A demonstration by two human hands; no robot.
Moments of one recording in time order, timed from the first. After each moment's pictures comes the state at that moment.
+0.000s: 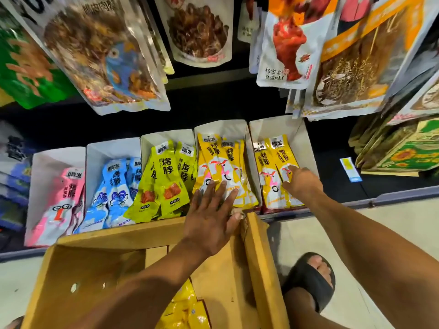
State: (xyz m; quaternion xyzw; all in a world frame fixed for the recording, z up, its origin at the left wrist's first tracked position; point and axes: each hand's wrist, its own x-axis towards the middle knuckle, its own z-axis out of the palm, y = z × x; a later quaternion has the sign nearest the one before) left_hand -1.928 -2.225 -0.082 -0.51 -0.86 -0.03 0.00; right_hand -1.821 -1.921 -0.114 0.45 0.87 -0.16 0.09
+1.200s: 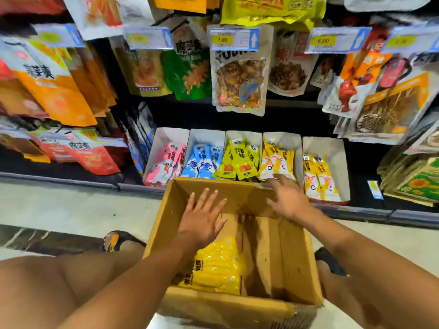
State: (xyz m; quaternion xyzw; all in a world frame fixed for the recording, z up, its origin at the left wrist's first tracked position) left_hand -1.887 -2.493 0.020 -0.42 -0.90 0.04 -0.04; right_hand -1.799 -2.210 0.065 0.18 0.97 -0.12 0.07
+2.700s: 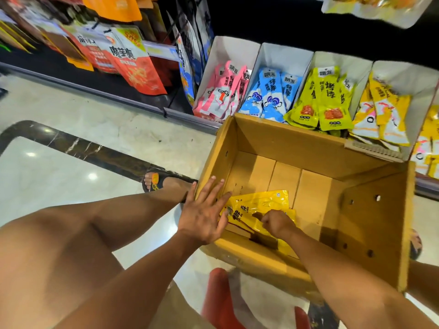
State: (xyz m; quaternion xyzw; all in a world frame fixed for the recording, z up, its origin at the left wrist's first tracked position) left_hand -1.858 -2.660 -0.049 -0.33 -0.94 0.03 -0.09; right_hand -1.795 -2.405 -0.180 0.14 0.88 -0.26 0.38
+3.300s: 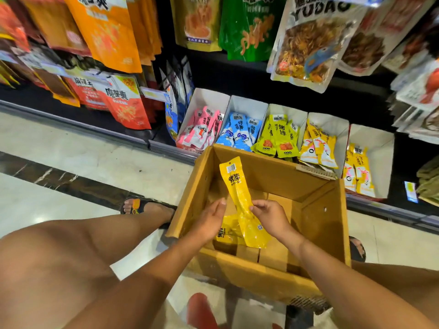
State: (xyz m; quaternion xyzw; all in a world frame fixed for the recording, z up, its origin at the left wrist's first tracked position) left_hand -1.853 -2.596 -0.005 -0.05 -0.82 -0.46 -0.34; right_hand -1.797 -2.386 -0.032 0.21 0.83 -0.52 0.05
